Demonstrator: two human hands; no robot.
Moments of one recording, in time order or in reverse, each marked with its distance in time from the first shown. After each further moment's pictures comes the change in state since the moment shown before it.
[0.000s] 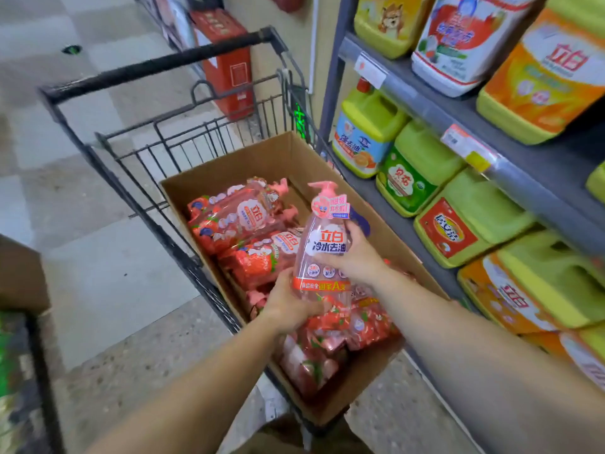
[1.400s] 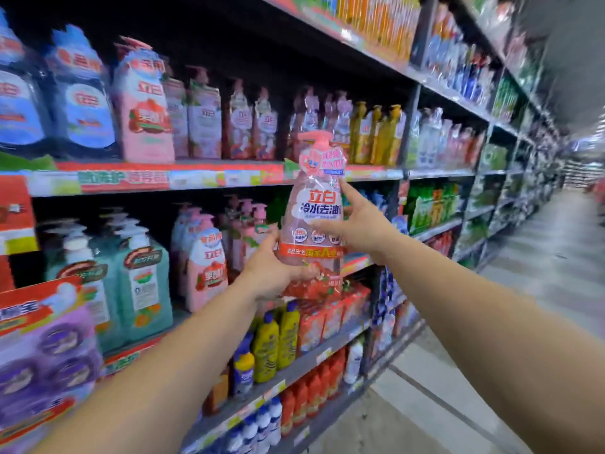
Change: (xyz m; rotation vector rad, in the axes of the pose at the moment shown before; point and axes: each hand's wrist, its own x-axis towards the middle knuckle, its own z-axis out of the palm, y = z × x) left_hand -0.699 -0.036 0.774 0.339 -1.547 0.782; right_hand -1.002 0.275 -0.481 -0.069 1.674 0.021
